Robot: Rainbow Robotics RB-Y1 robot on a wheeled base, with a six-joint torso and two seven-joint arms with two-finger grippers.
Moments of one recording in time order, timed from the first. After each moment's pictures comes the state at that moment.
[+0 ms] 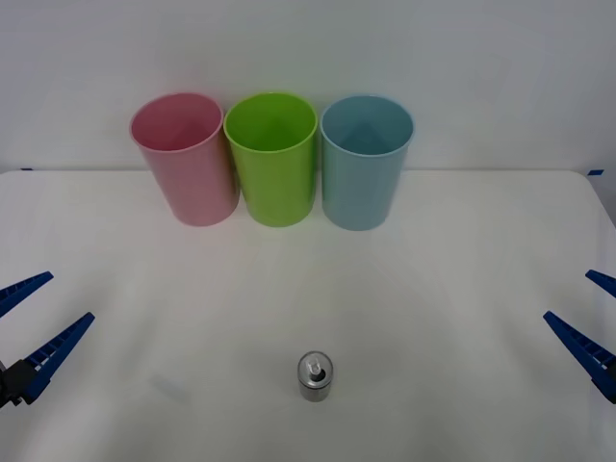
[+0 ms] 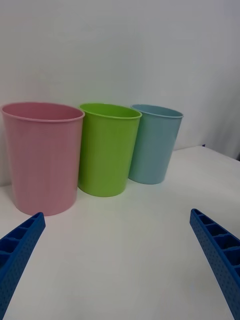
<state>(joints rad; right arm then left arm) 0.35 -0.40 -0.52 -1.66 0.96 -1.22 0.00 0.35 0.40 0.52 -1.66 -0.96 -1.22 0.00</state>
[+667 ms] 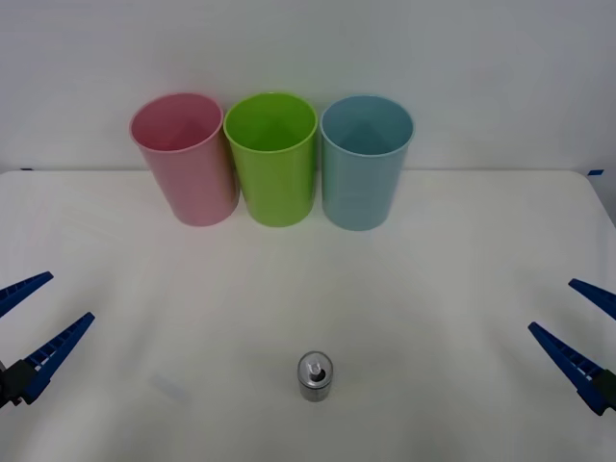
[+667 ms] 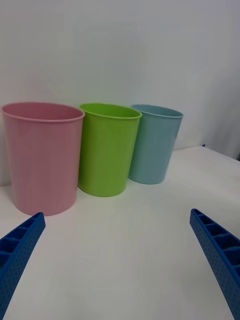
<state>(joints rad) 0.38 -0.38 -0.48 -1.69 0.96 -1.22 0.00 0.35 0.40 0.52 -1.66 -0.96 -1.22 0.00</state>
